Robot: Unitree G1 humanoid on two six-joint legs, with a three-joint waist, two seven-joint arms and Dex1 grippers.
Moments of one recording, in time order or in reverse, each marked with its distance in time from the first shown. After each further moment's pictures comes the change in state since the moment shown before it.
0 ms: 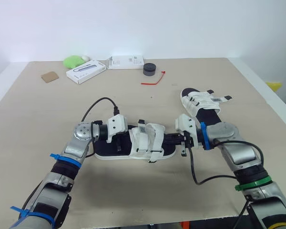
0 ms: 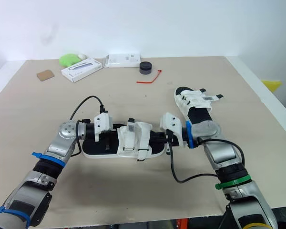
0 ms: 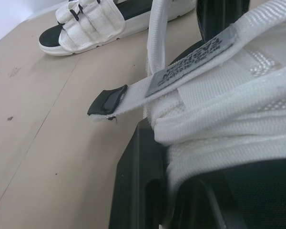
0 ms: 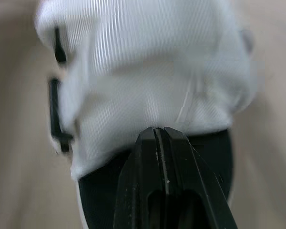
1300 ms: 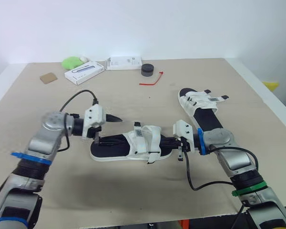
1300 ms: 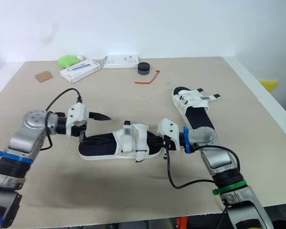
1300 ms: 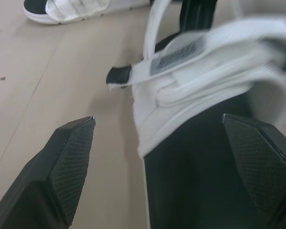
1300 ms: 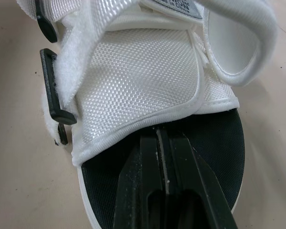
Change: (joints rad) left arm 0.050 0.340 0.108 -0.381 -0.271 0.556 -0.203; right arm 0.029 0.034 0.002 -0.003 -0.022 -0.069 -0.031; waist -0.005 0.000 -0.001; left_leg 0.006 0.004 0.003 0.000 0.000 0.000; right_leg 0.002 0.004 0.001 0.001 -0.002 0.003
